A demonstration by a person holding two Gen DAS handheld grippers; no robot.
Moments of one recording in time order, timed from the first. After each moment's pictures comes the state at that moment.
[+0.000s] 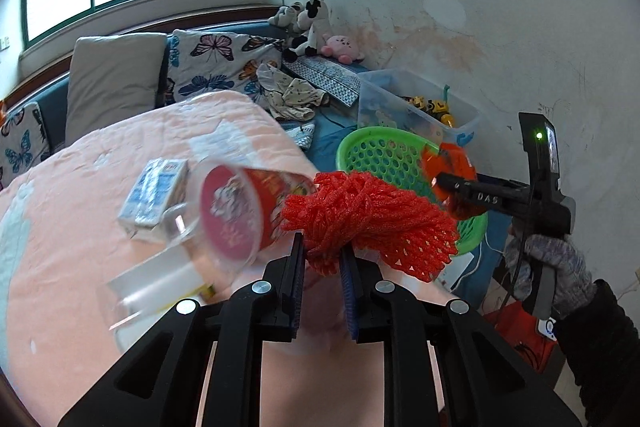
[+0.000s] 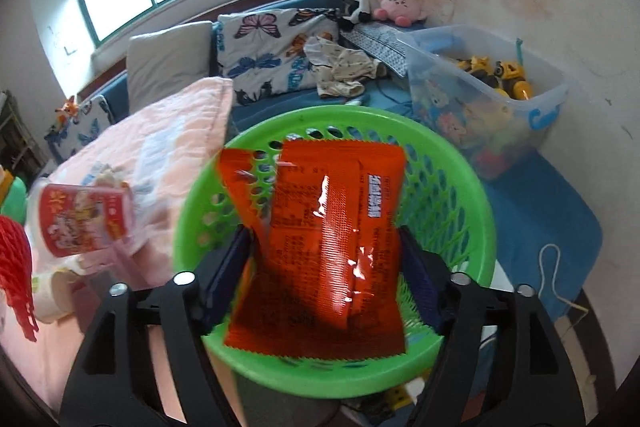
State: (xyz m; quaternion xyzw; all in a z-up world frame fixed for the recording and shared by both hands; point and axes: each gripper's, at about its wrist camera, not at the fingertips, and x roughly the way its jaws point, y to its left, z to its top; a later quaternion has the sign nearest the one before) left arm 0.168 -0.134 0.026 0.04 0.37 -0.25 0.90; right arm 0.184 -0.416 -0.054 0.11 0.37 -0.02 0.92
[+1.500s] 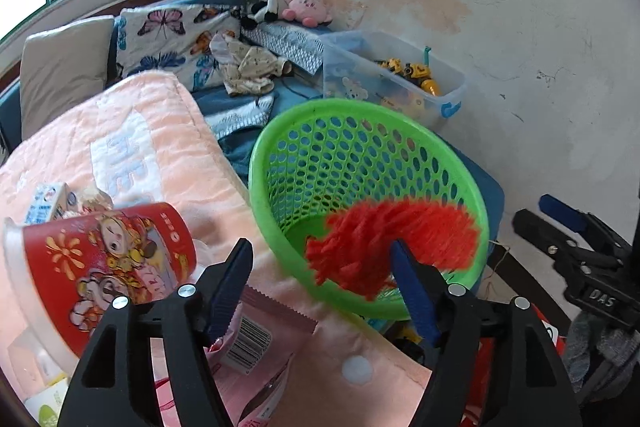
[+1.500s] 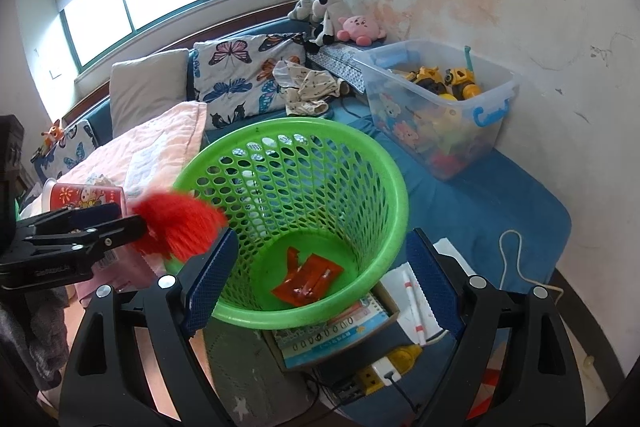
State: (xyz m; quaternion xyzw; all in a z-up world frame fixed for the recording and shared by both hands) left arm 0.225 -0.250 -0.028 0.07 0.43 -0.28 0.86; right arm 0.111 -0.448 -0.038 0.13 0.33 -0.07 0.93
